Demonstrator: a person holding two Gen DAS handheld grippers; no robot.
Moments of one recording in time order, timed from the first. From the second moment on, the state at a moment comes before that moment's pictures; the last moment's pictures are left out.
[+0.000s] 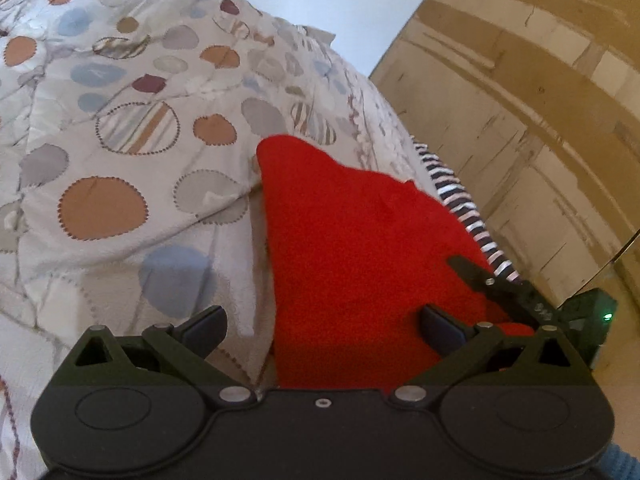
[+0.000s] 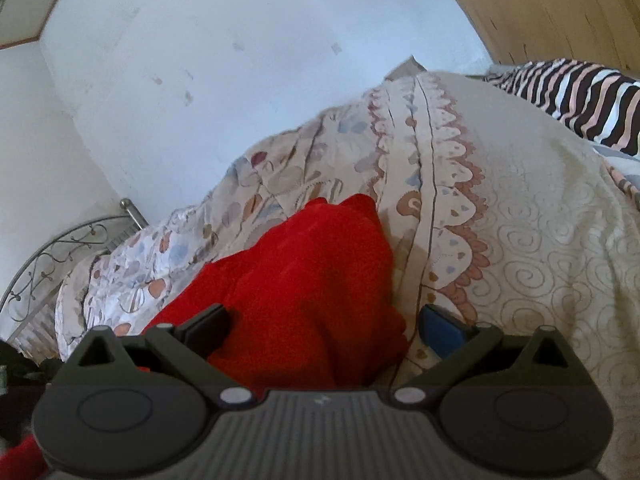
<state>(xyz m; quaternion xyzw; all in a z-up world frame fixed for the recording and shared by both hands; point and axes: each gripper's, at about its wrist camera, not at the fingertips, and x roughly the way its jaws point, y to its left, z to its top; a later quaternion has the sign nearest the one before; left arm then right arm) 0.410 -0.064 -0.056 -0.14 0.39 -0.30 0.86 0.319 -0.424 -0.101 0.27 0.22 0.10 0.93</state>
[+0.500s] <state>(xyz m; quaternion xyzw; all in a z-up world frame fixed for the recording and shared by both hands) 0.417 -0.080 -0.054 -0.08 0.39 -0.29 0.87 0.318 -0.426 -0.103 0.28 0.21 0.10 0.93</state>
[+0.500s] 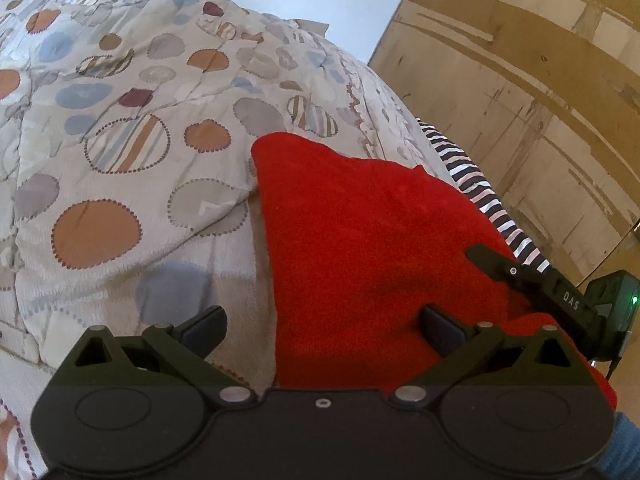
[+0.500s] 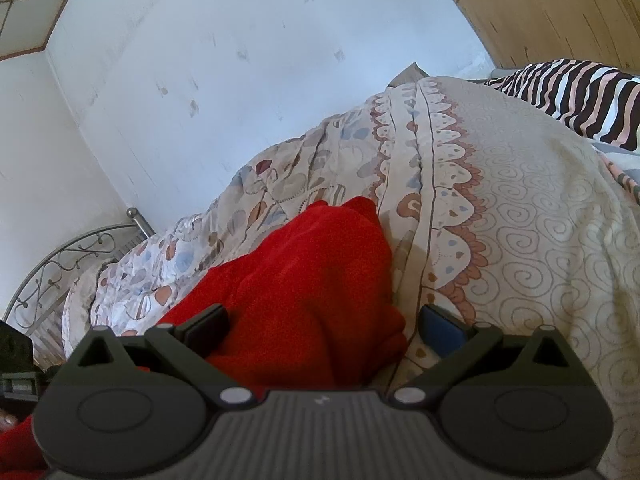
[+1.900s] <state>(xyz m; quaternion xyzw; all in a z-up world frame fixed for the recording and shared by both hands) 0.417 -0.089 -0.051 -0.05 0.39 -0.27 0.88 0.317 -0.425 -0.103 0.27 0.21 0.10 0.93</state>
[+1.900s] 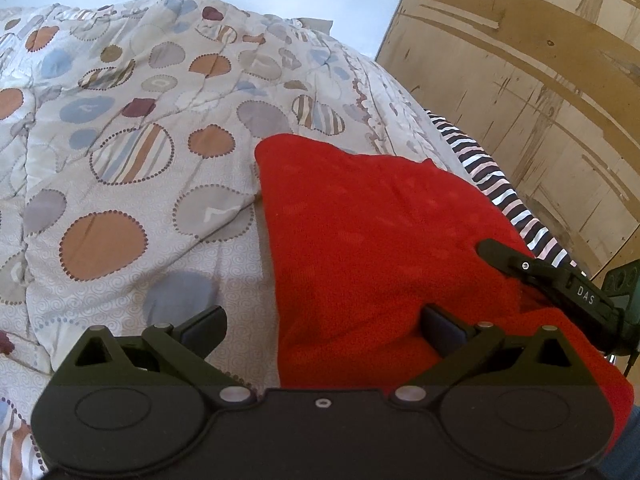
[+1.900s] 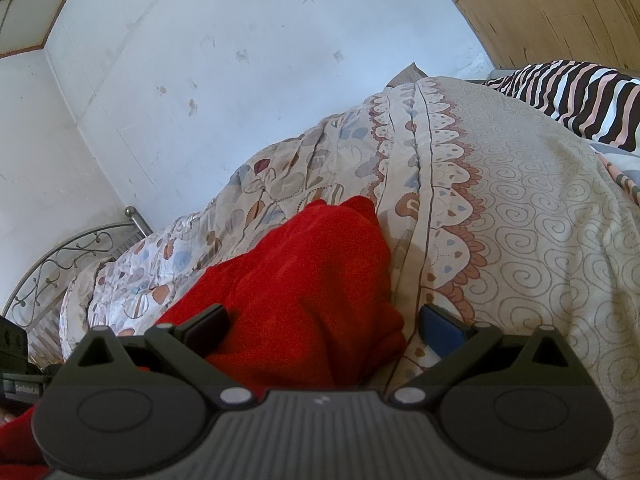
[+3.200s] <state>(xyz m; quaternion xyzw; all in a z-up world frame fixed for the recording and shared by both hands) 0.417 -0.084 -0.061 -0.10 0.41 -0.26 0.87 0.318 -0.425 -0.102 0.27 0.21 0.10 0.93</state>
